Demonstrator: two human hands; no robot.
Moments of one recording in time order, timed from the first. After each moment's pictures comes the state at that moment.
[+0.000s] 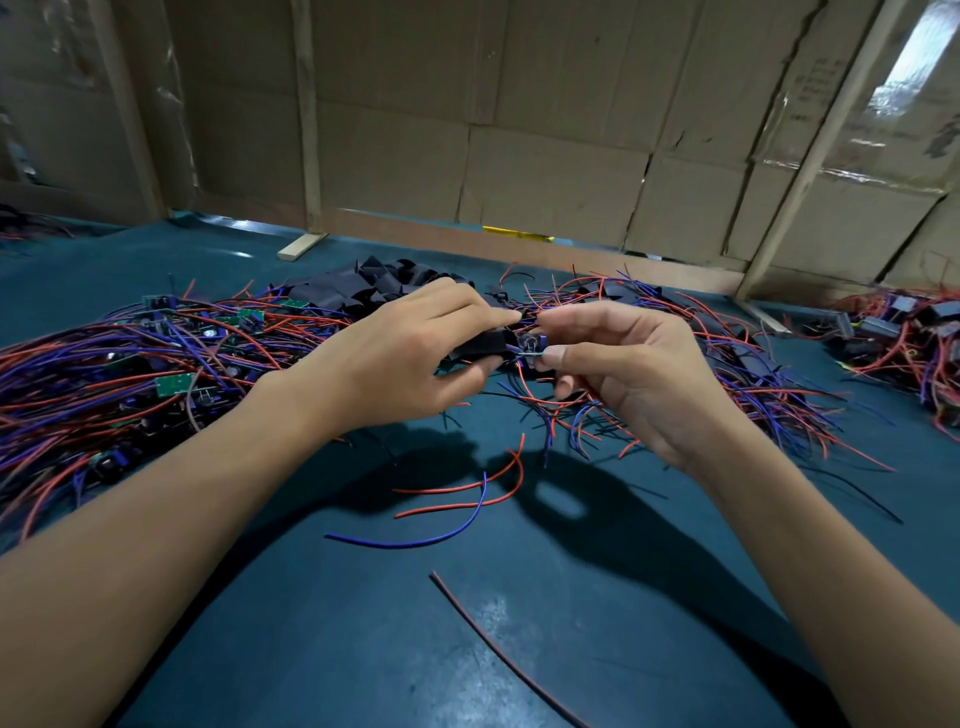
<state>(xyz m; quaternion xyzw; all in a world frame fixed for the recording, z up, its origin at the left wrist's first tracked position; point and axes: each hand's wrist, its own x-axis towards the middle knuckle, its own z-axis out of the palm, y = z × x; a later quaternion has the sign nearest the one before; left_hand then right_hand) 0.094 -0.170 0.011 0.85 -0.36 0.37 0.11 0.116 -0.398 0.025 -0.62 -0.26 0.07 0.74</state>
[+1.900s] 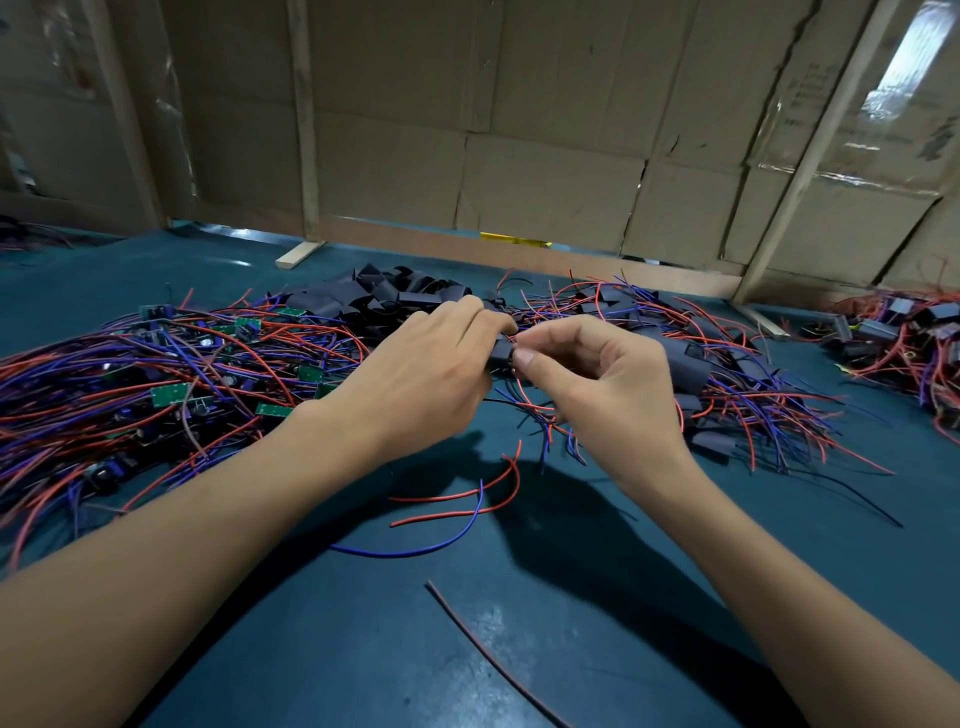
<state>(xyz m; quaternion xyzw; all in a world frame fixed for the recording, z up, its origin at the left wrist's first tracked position) 0.089 -0.197 0.006 0.91 -0.24 0.33 0.01 0.100 -0.378 0.006 -0.73 -0.27 -0.17 0.61</state>
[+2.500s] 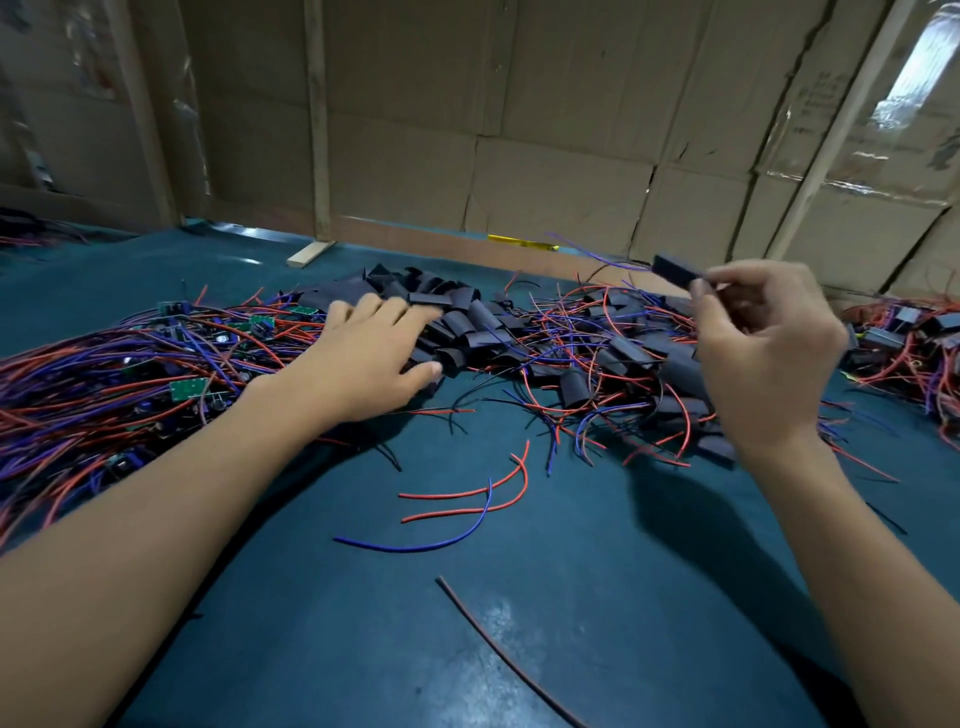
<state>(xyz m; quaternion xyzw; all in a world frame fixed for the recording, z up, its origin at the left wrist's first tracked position) 0.123 -0.130 -0.014 0.98 -0.06 0.19 -0.01 0.150 -0.459 0.029 -0.74 -0.19 -0.53 0.36</state>
